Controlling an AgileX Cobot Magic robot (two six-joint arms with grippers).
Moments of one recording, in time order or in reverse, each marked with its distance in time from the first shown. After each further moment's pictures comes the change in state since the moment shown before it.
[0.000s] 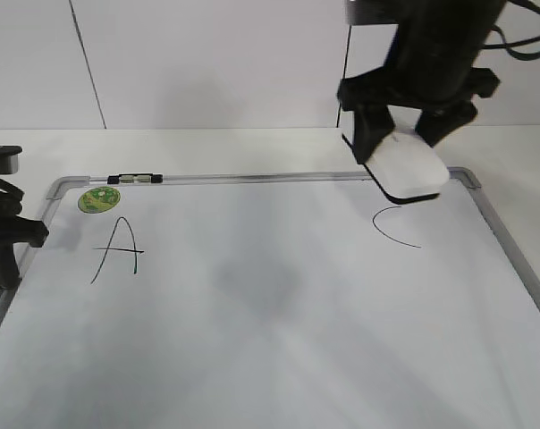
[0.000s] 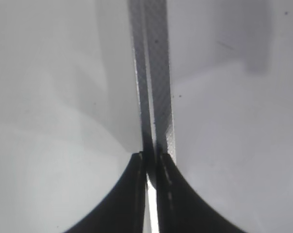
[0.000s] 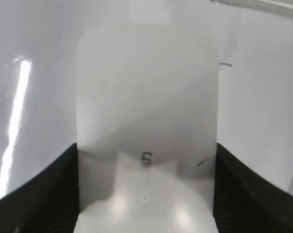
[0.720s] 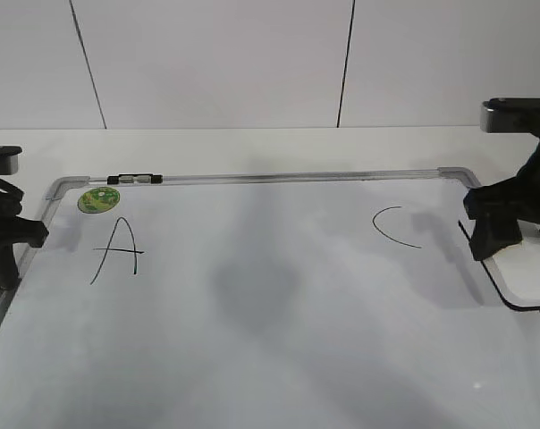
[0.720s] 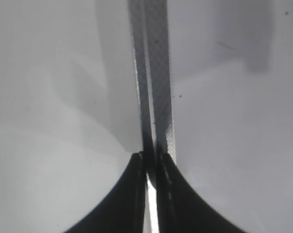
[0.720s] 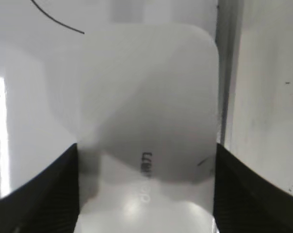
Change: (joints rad) left arm 0.000 0.000 0.000 0.000 0.004 0.000; right arm -0.225 -0.271 0.637 -0.045 -0.340 0.006
